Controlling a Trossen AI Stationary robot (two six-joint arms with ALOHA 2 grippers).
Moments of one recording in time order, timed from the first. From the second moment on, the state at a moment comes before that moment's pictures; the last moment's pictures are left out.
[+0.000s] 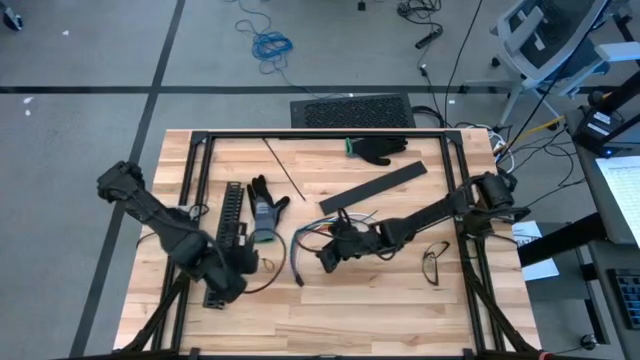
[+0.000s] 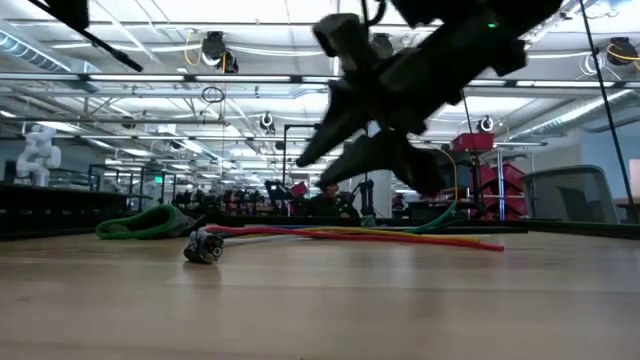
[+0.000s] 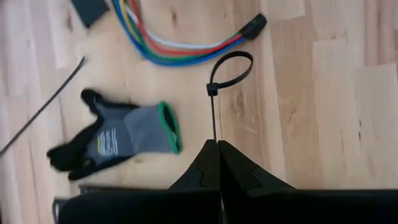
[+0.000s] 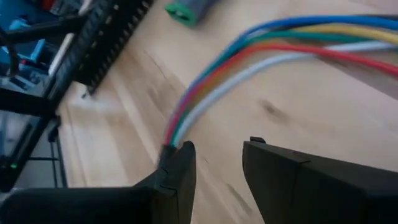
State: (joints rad) left arm -0.68 1.41 1.32 -1.30 -0.36 -0.51; right arm 0.24 1.84 1.00 0.15 0.19 1.09
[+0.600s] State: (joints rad) left arm -0.93 1.19 1.32 -1.46 -0.47 -0.60; right arm 0.26 2.37 1.95 -0.59 0.22 1.05
